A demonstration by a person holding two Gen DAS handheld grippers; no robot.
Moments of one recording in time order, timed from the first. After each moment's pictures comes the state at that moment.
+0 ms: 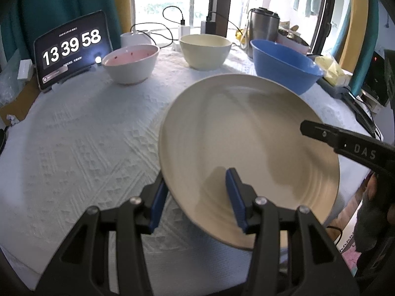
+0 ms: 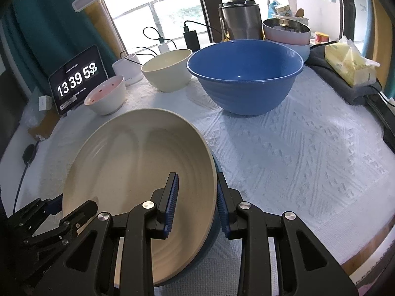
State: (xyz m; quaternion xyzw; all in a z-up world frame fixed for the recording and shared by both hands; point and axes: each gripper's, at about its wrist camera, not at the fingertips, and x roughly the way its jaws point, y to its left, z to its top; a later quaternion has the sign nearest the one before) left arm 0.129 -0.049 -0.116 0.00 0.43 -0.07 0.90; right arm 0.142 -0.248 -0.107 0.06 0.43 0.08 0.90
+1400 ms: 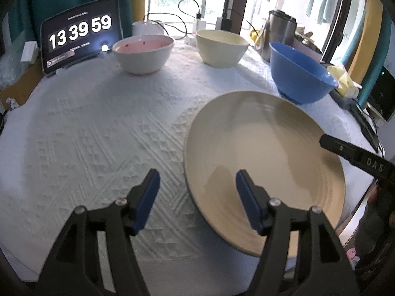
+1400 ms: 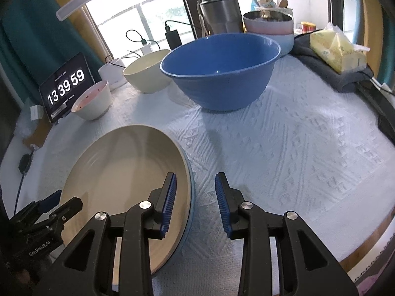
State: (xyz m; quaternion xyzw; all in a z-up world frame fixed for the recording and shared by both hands) left arm 0.142 -0.035 -0.125 -0.03 0.45 -0.05 0.89; right arm 0.147 -0.268 -0.118 0.09 0.44 0.06 0.89
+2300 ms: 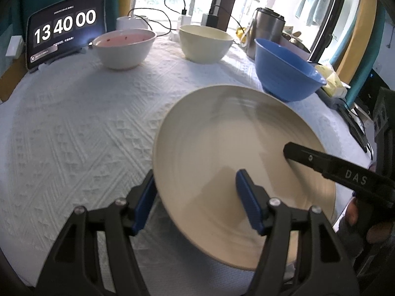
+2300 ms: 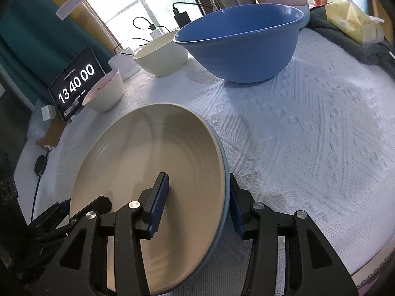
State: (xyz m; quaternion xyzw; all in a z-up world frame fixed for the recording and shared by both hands) left arm 0.147 -0.044 -0.132 -0.06 0.45 -0.10 0.89; right arm 0.156 -0.258 -0.138 0.14 0.46 0.10 0.87
